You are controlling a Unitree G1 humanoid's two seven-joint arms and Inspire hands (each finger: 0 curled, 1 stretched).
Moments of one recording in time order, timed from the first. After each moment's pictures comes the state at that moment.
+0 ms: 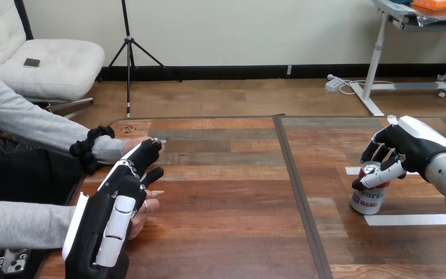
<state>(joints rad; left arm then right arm) 0.31 0.10 0.00 0.04 -0.25 -0.60 -0.32 -0.79 -0.60 0.26 1.27 -0.49 -0.30 0.08</state>
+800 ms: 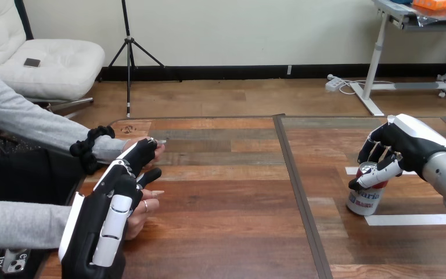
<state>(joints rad) 0.31 0.09 0.01 0.04 -0.25 -0.61 -0.33 -0.79 -0.60 0.27 1.27 -0.50 -0.34 0.07</state>
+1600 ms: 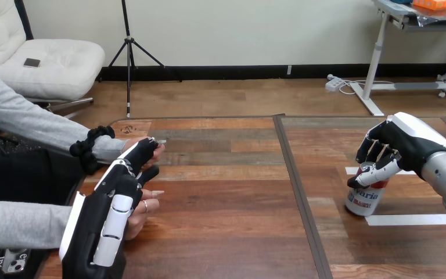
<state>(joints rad) 0.31 0.09 0.01 0.04 -0.24 -0.61 -0.32 -0.78 -0.60 0.27 1.27 -0.50 -0.36 0.06</state>
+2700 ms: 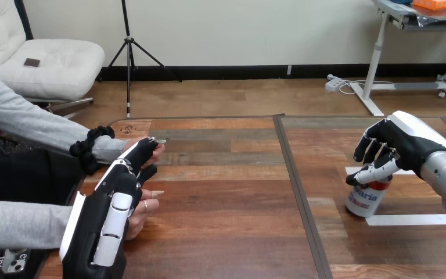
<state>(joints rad) 0.31 0.09 0.01 0.04 -0.24 -0.61 -0.32 -0.78 -0.60 0.27 1.27 -0.49 -0.39 0.05</state>
